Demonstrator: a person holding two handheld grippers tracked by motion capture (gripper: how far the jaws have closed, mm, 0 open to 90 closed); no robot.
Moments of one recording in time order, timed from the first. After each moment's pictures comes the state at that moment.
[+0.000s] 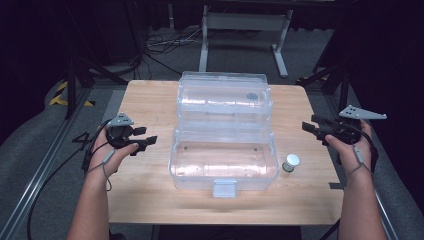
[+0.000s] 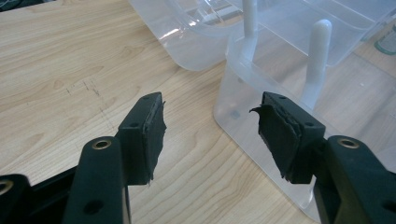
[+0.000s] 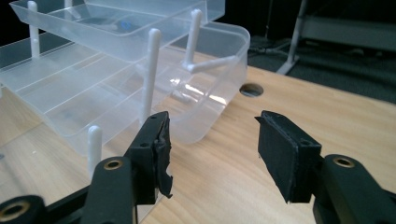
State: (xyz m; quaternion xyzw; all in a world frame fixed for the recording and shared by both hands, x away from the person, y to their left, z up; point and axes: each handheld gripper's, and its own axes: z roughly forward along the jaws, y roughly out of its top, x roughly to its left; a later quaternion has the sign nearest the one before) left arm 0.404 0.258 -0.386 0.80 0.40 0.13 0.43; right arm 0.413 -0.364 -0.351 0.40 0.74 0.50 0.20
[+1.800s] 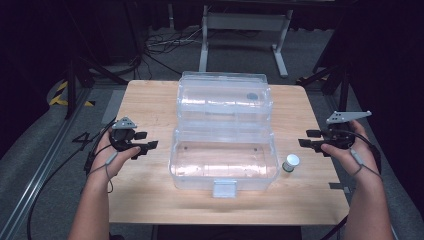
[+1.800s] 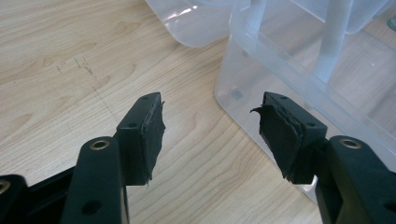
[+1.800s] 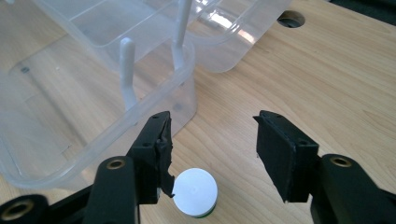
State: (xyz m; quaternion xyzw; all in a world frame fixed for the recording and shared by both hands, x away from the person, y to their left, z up) left arm 0.403 0.255 -0.398 0.81 0.41 0.12 0.40; right arm 0.404 -0.351 -0.350 0.37 0.83 0.38 0.13
